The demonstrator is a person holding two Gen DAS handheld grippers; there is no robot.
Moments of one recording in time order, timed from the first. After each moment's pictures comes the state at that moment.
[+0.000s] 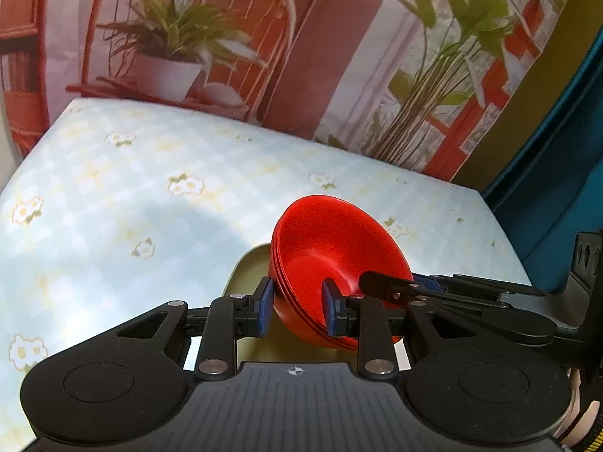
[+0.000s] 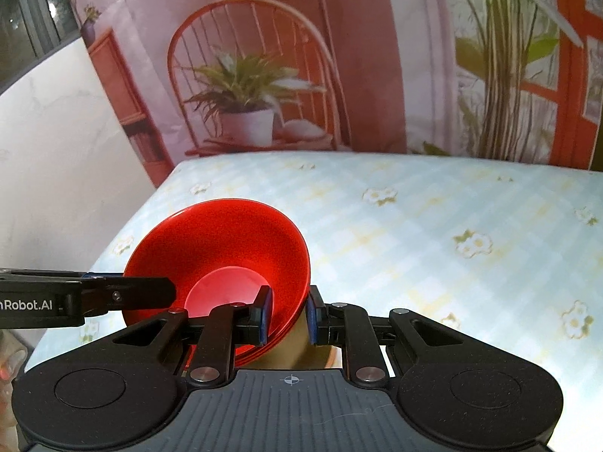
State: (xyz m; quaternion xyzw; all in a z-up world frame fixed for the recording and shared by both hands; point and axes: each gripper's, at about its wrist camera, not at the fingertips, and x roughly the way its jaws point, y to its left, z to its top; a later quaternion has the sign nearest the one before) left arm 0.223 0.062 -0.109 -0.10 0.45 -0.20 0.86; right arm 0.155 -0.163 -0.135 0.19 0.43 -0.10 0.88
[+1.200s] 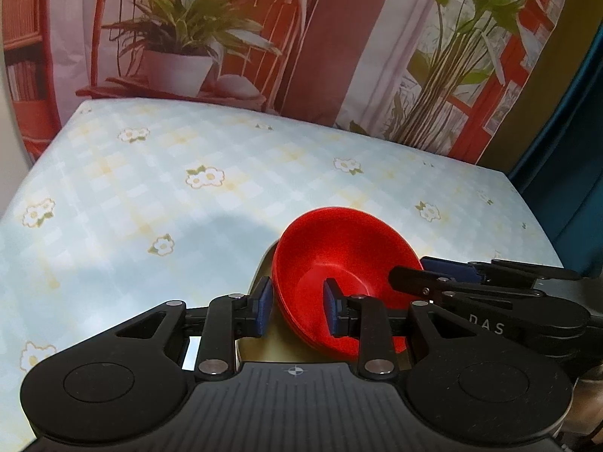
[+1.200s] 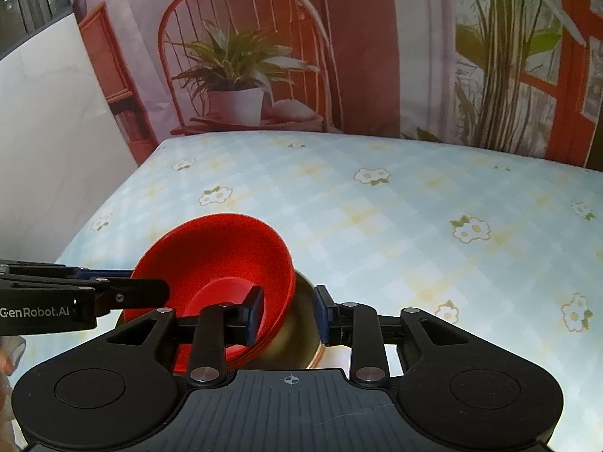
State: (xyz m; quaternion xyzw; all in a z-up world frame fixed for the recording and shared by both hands) left arm 0.227 0.056 -0.123 -0.05 0.45 -0.18 0.87; right arm 0.158 -0.160 -0.150 0.16 0.45 -0.12 0.87
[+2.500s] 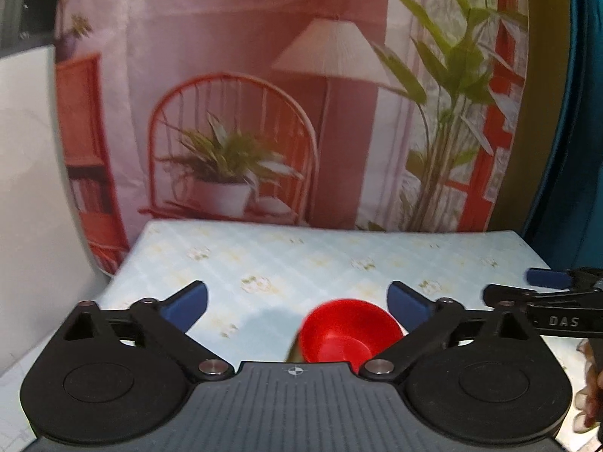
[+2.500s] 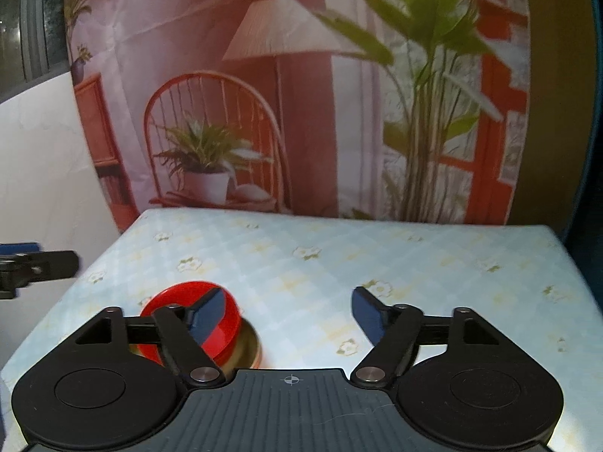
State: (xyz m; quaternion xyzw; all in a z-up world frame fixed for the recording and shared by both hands) left arm 0.143 0.057 -0.012 0.01 0.30 -0.11 0.95; right arm 0.076 -0.172 -0.047 0.10 0.35 -0.19 0.91
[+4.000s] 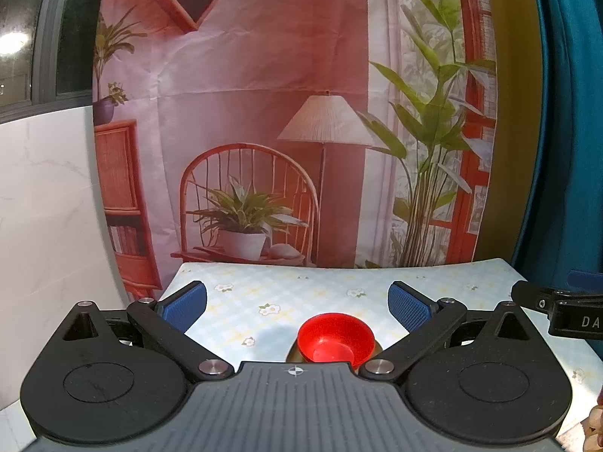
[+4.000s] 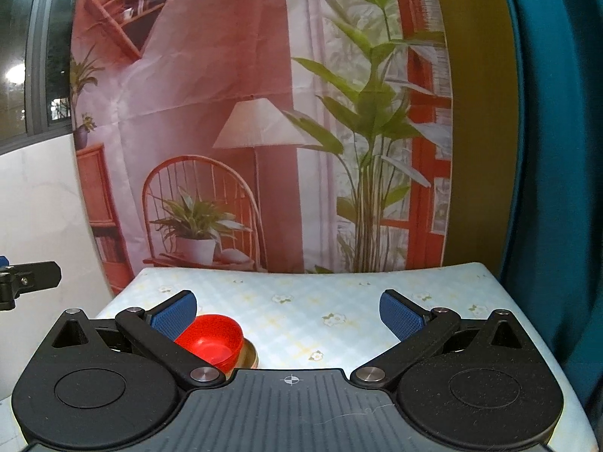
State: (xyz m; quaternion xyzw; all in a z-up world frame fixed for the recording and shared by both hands) left arm 0.027 0.054 0.056 0.02 0.22 -0.09 0.97; right arm -0.042 -0.105 0.046 0.09 0.25 -0.25 0.93
